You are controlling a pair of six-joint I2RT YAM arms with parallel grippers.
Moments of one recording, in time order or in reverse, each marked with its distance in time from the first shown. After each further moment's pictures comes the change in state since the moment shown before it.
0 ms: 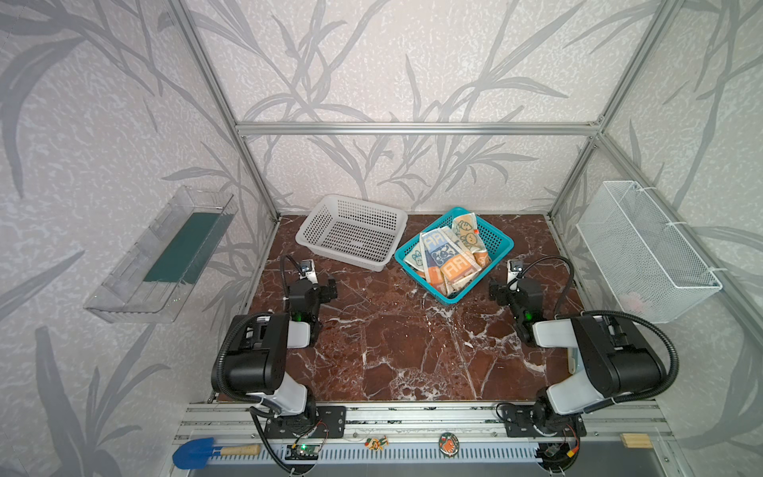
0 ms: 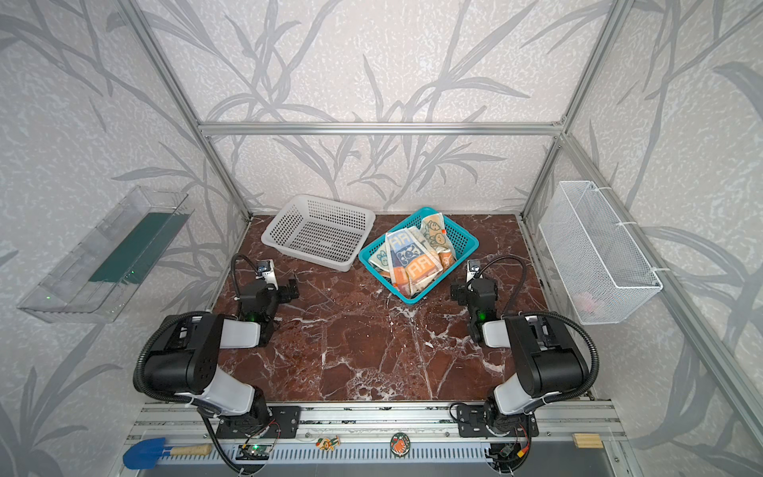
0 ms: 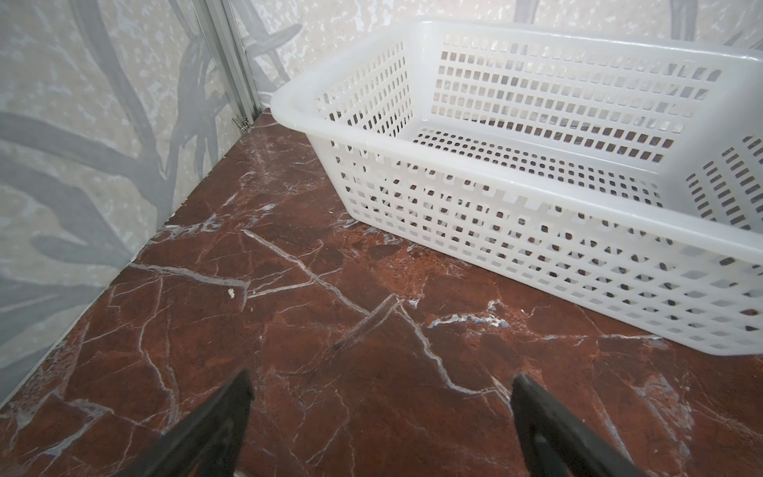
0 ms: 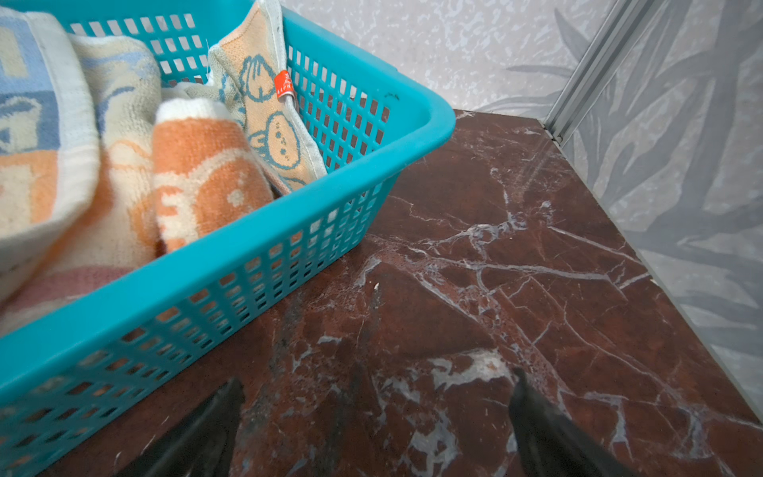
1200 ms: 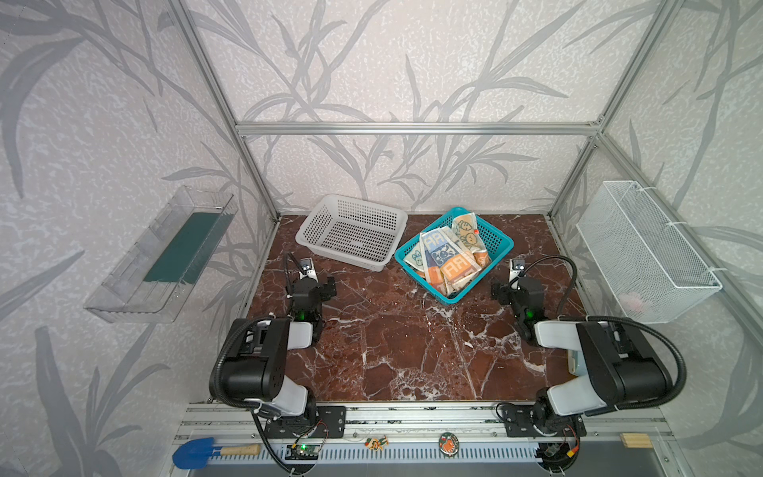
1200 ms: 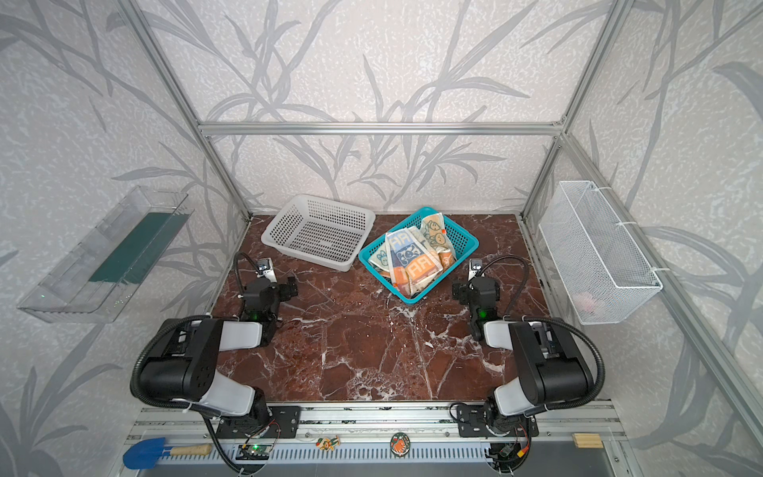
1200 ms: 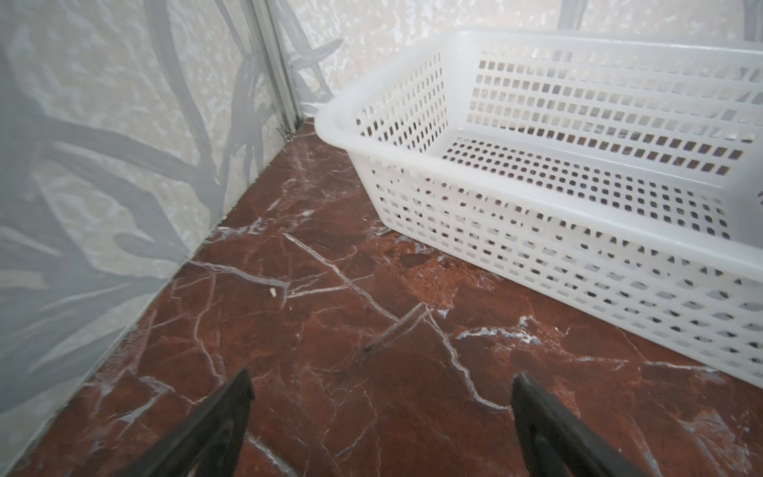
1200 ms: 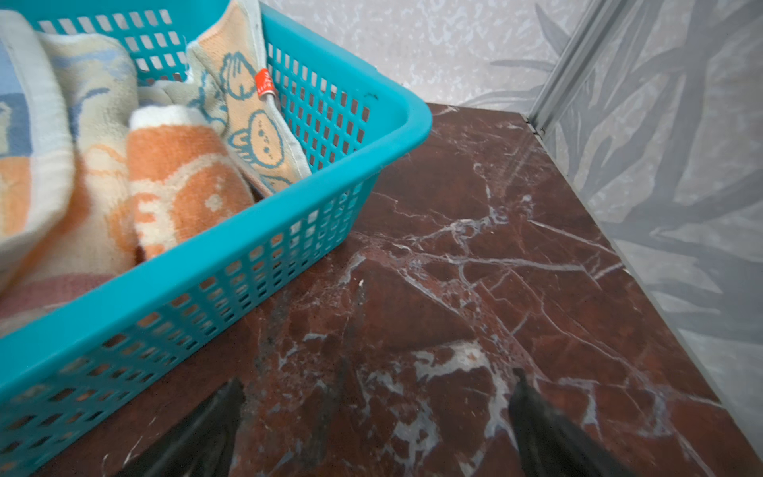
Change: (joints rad) left arm -0.056 -0.078 0.014 -0.069 -0.205 -0.011; right arm -0.002 -0.092 0.033 -0.140 0.047 0.020
